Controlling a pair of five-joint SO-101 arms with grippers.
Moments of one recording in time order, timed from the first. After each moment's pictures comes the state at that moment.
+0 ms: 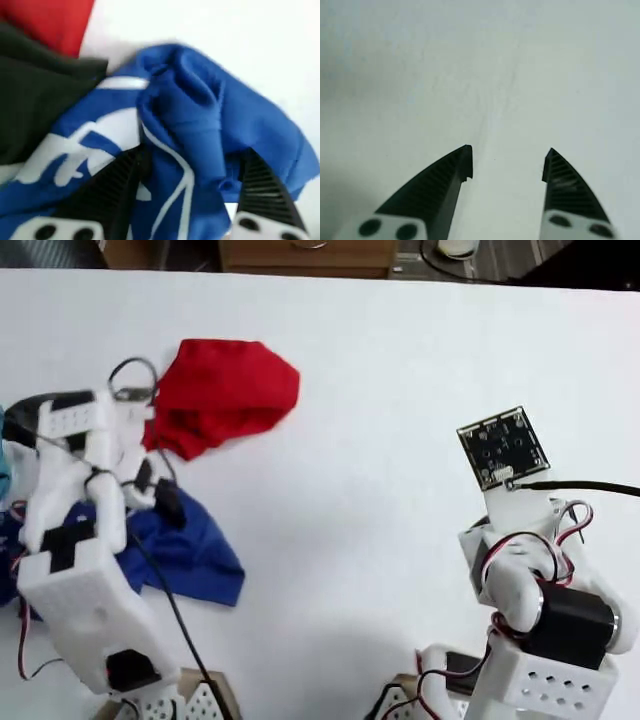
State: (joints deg) left arm -25.7 22.8 4.9 85.1 -19.9; right arm 9.8 -58.8 23.2 97.4 34.9
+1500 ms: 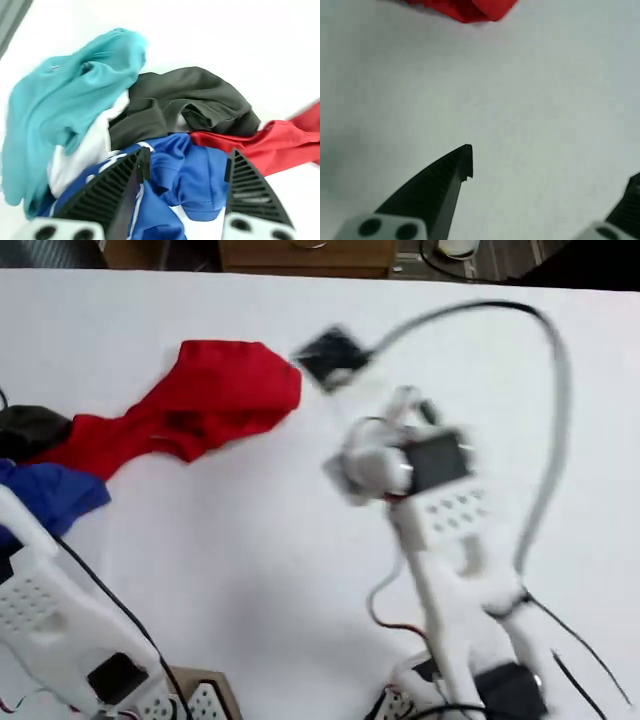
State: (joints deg) left arm -48.4 28.3 -63.2 101.3 -15.3; right arm -28.4 -19.6 5.7 85.3 20.5
